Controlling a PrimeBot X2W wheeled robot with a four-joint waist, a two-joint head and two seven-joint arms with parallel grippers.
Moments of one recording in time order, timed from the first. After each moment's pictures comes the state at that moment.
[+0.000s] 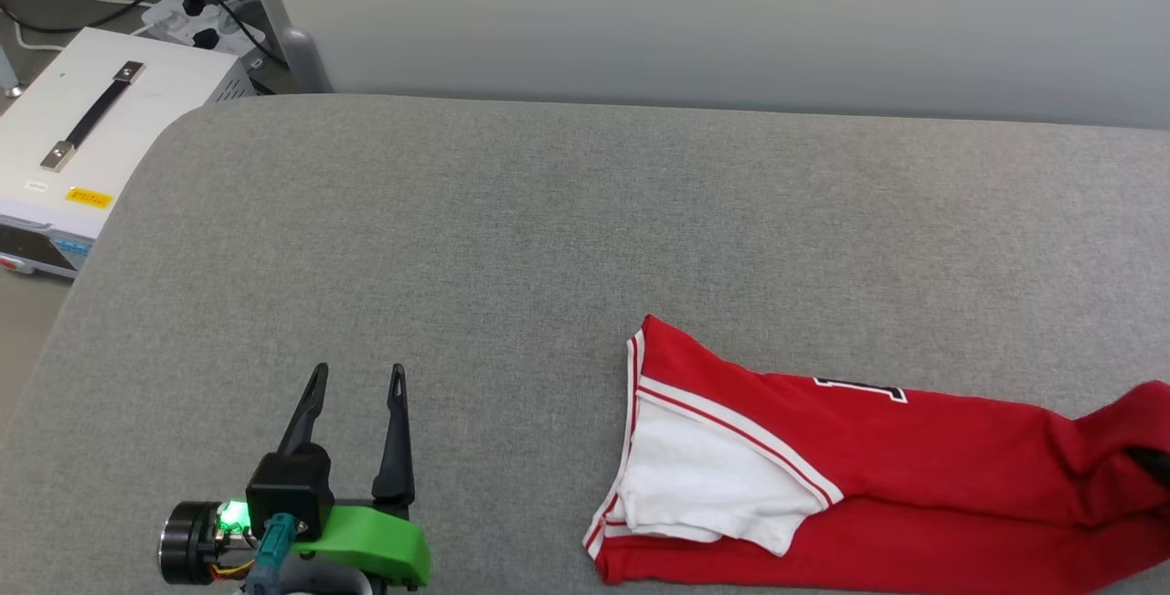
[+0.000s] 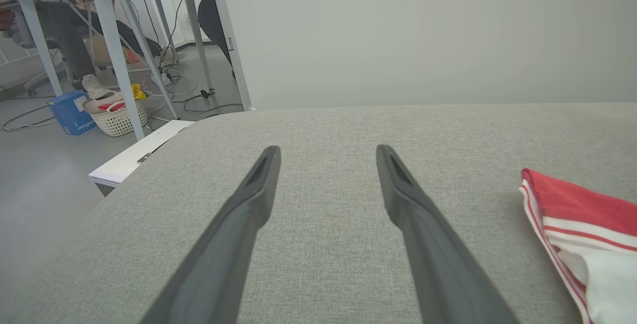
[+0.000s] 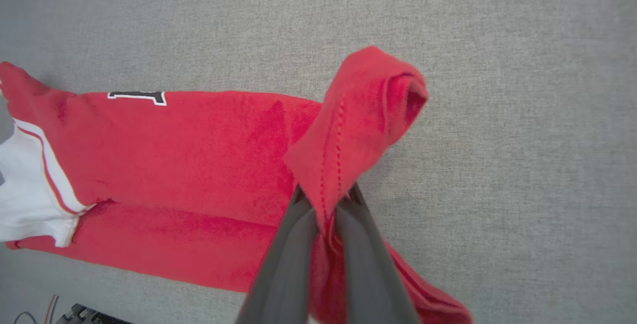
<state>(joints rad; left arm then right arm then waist) 0.01 0.13 -0.12 0.09 -0.10 0.05 -0.26 -0.14 -0.86 0.36 0.37 1.18 0.13 0.38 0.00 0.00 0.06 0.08</state>
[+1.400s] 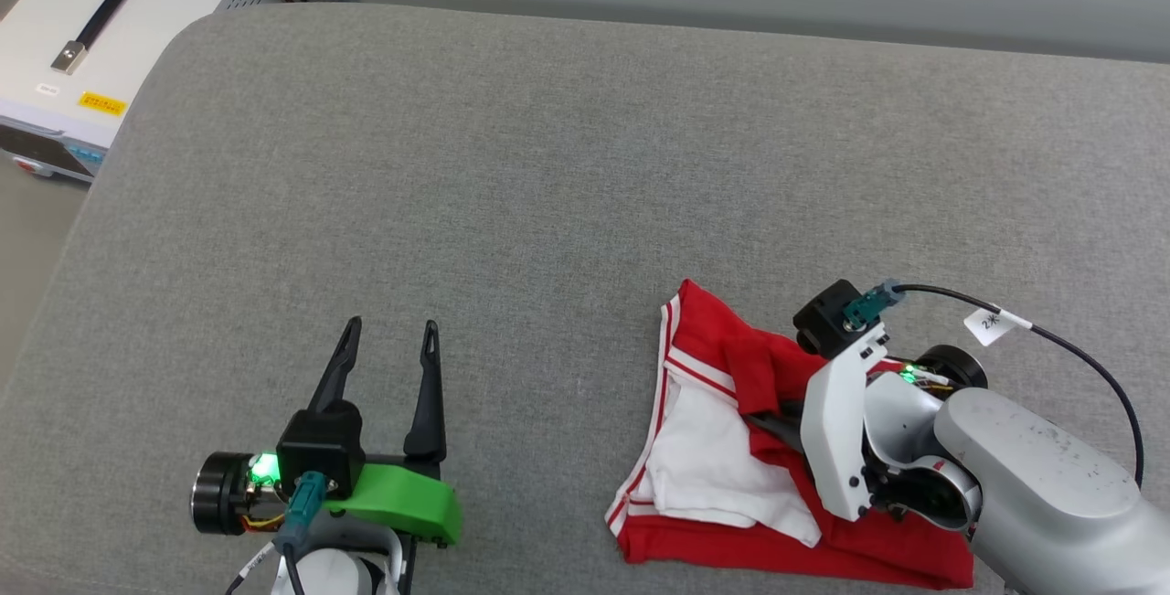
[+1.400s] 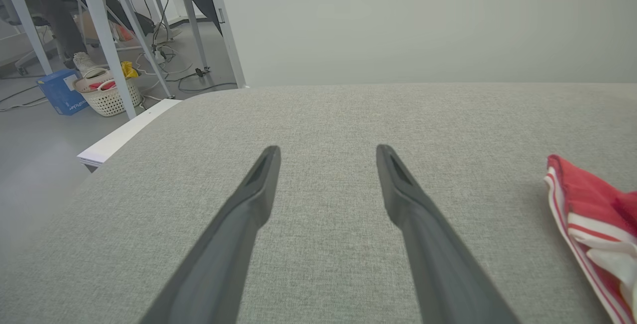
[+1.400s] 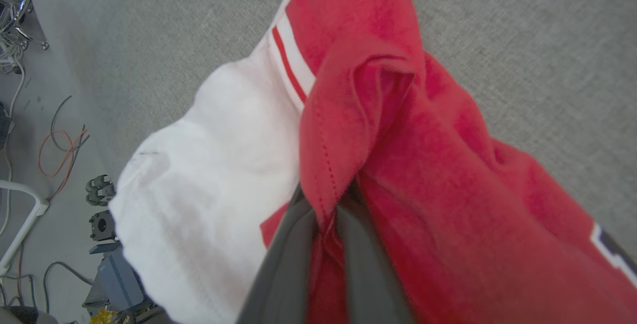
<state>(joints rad) -0.06 0.06 -0.11 0.11 -0.05 0.00 -0.26 -0.60 -0.46 0.96 0.36 0.94 0.13 0.44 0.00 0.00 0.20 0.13</state>
